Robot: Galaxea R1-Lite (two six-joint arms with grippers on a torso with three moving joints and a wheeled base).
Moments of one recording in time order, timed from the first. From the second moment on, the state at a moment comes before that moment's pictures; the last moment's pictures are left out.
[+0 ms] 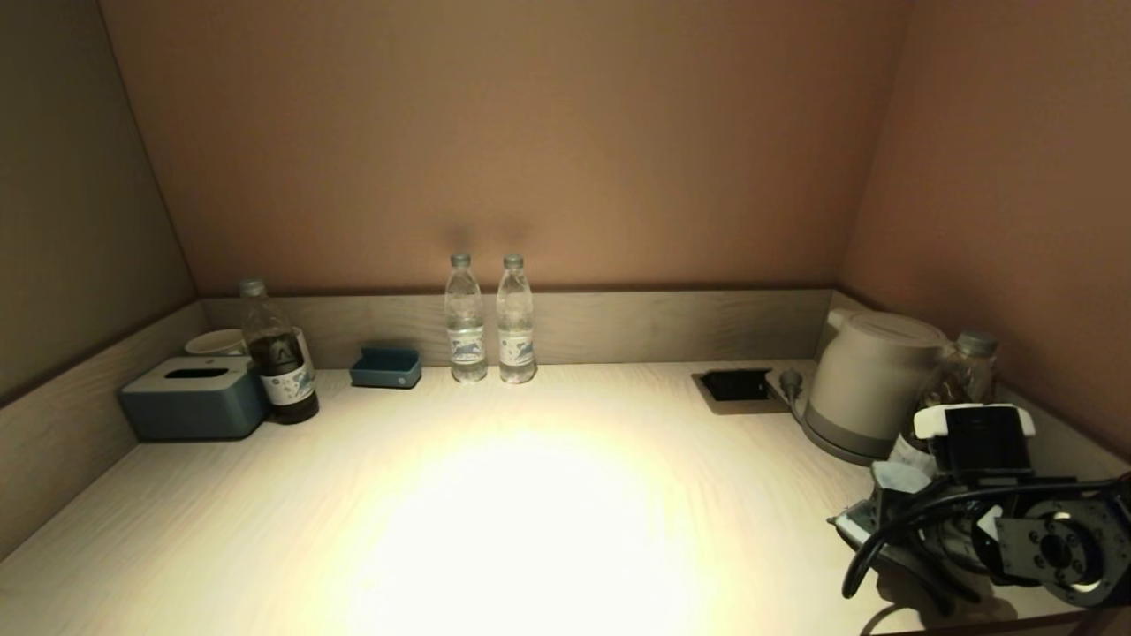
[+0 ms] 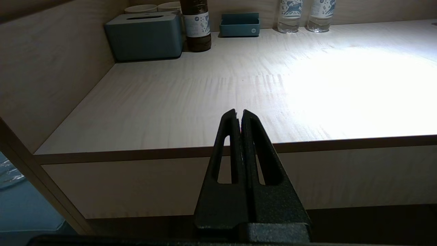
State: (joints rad) left arm 0.01 0.00 0.00 0.01 -0.02 0.03; right arm -0.08 1.76 -0.52 -0.43 -0.32 0.21
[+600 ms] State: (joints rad) left arm 0.01 0.00 0.00 0.01 -0.02 0.03; right arm -0.09 1.74 -0.52 -0.43 -0.40 0.23
